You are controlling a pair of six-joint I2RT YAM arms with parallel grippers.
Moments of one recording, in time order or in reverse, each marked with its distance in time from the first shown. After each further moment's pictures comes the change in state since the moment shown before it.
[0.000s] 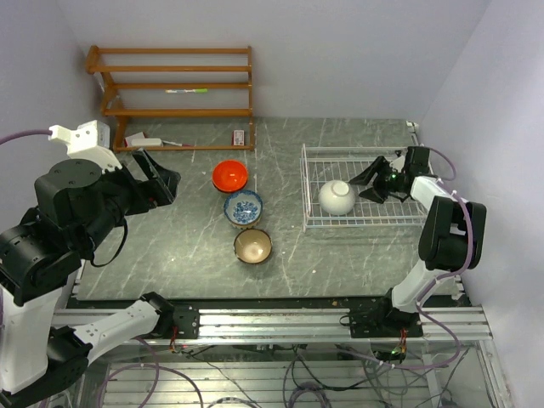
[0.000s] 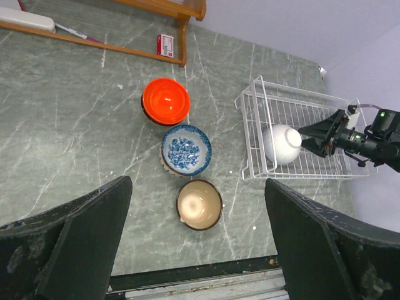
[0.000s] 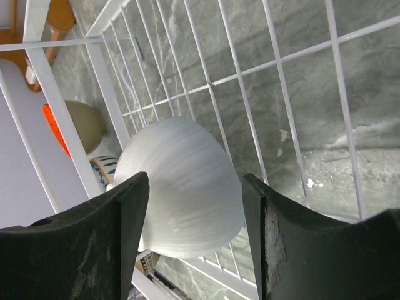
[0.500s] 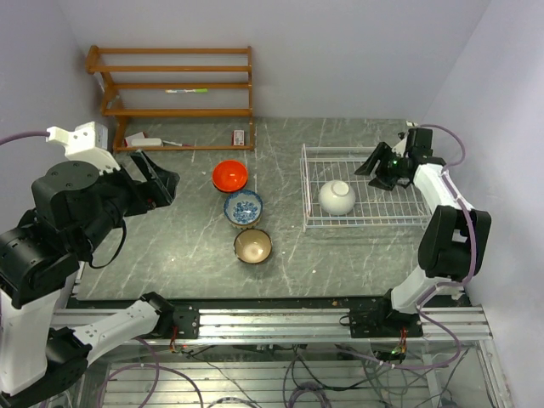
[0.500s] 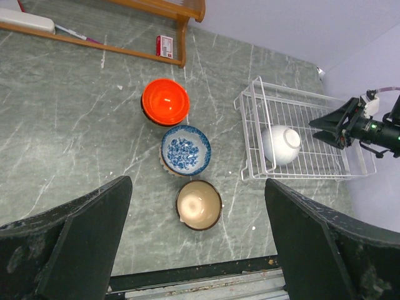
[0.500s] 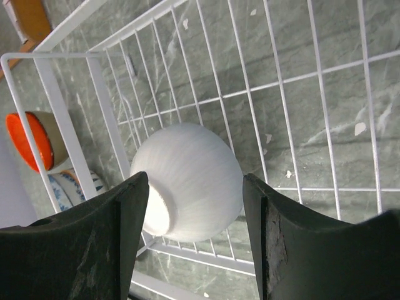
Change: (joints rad) left arm 0.000 -0.010 -0.003 0.001 0.000 0.000; right arm 0.045 -0.089 0.159 -0.228 0.190 -0.123
